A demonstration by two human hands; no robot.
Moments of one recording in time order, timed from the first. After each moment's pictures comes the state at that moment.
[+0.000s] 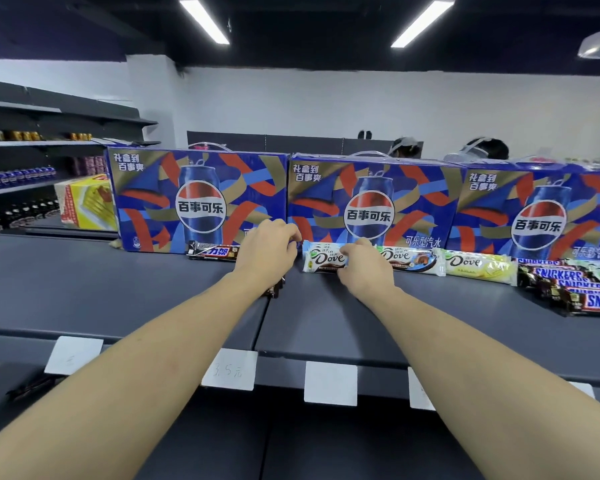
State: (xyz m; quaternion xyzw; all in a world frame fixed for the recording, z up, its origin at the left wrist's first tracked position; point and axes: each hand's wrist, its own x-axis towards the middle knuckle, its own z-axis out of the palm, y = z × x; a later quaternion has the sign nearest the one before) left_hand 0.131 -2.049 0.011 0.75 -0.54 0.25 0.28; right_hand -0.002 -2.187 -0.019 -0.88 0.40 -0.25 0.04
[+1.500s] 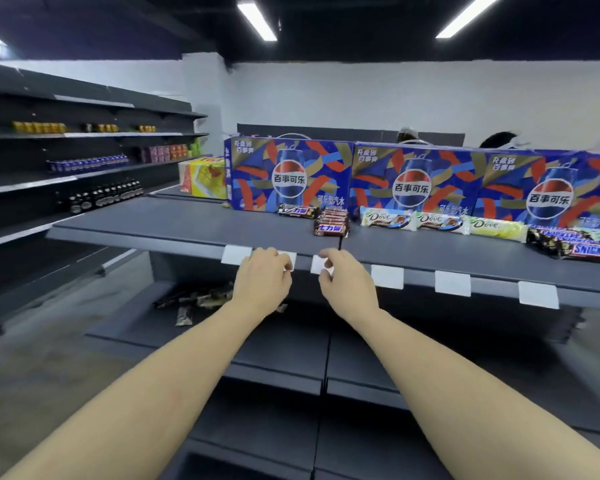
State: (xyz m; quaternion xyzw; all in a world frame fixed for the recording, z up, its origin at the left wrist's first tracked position) left_hand 0.081 -1.787 -0.056 0.82 -0.47 0.25 0.22; right_hand -0.042 -1.908 -0.065 -0.89 0.25 -0.36 0.14
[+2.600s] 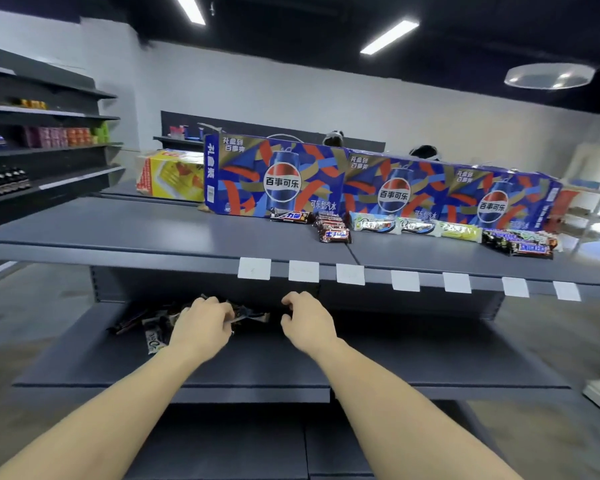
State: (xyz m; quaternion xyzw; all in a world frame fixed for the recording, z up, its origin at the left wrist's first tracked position) left_hand 0.240 -1.706 -0.136 0.83 -0.52 0.10 0.17; right_hand 0.069 -1.820 -0.113 -0.89 0.38 -0.20 0.14
